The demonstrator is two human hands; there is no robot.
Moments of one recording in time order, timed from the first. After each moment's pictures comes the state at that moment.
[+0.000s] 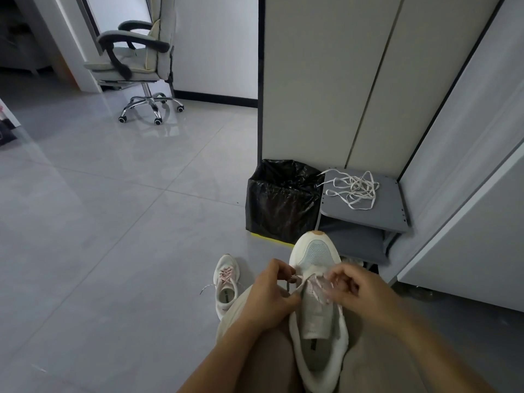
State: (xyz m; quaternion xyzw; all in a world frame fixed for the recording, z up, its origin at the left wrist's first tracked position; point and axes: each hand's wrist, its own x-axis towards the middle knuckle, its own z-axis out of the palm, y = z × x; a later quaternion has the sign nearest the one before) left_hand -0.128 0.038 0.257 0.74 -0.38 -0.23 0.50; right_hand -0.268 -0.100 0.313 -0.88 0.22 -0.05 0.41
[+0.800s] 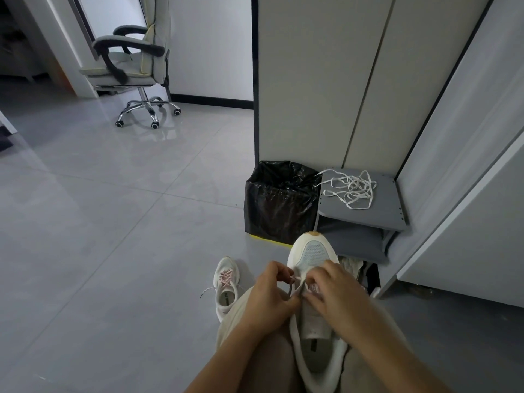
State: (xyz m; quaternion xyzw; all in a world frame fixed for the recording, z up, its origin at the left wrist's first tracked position) left_hand -0.132 0.040 0.262 0.76 -0.39 -0.23 0.48; right_hand -0.242 -0.069 0.292 -0.97 0.19 -0.11 0.14
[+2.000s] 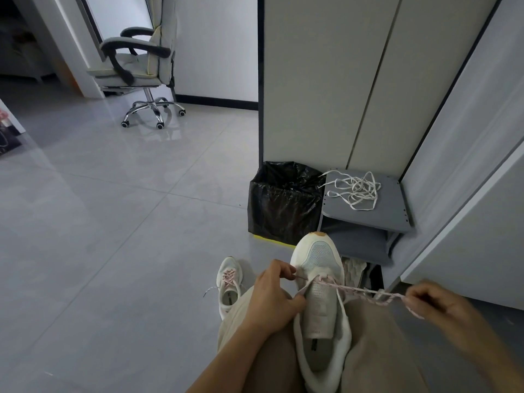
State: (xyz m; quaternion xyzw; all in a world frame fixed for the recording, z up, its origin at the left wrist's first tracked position) left_hand -0.136 0.040 0.265 0.78 -0.37 -0.19 0.46; right_hand -0.346 -0.136 0.315 -0.81 0.27 -0.18 0.49
